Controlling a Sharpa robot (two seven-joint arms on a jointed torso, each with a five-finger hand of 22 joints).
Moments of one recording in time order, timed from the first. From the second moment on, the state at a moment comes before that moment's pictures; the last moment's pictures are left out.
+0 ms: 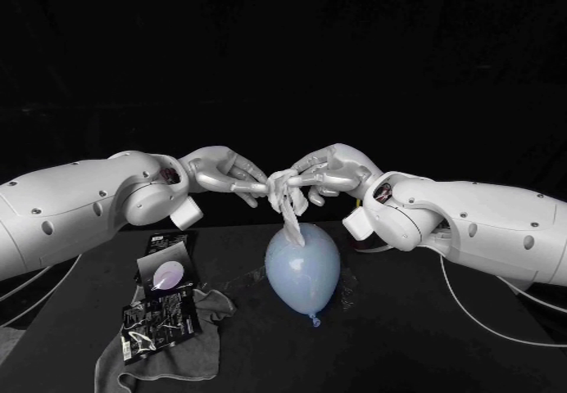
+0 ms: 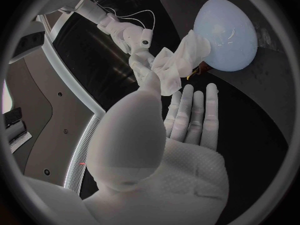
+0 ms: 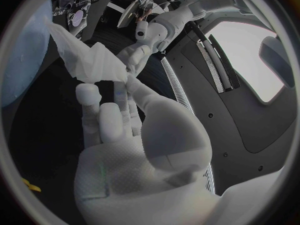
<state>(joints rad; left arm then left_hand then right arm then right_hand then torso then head) 1.47 -0.73 -0.08 1.30 -0.50 0.16 0.07 1.54 -0.16 0.02 0.28 0.05 0.80 0.20 0.28 0.47 1.08 0.17 0.13 0.07 0.55 0.16 0.71 0.64 0.17 0.77 0.26 0.45 0.27 1.43 -0.75 -0.15 1.52 -0.40 -0.31 0.27 1.28 0.09 0.33 -0.29 0.04 1.06 0.11 0.34 0.43 1.33 0.06 0.15 0.10 1.33 -0.02 1.40 1.00 0.15 1.16 0.09 0.79 1.31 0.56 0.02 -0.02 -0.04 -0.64</state>
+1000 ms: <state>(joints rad) 1.43 -0.71 -0.09 1.33 -0.54 0.05 0.00 1.28 -0.23 -0.16 0.30 0.05 0.80 0.21 0.28 0.40 1.10 0.18 0.16 0.08 0.60 0.15 0.83 0.54 0.17 0.85 0.26 0.38 0.22 1.43 -0.74 -0.15 1.51 -0.40 -0.34 0.26 1.26 0.07 0.37 -0.29 0.05 1.05 0.11 0.36 0.45 1.34 0.06 0.15 0.10 1.34 -0.02 1.40 1.00 0.14 1.16 0.09 0.80 1.31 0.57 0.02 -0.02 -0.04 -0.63</state>
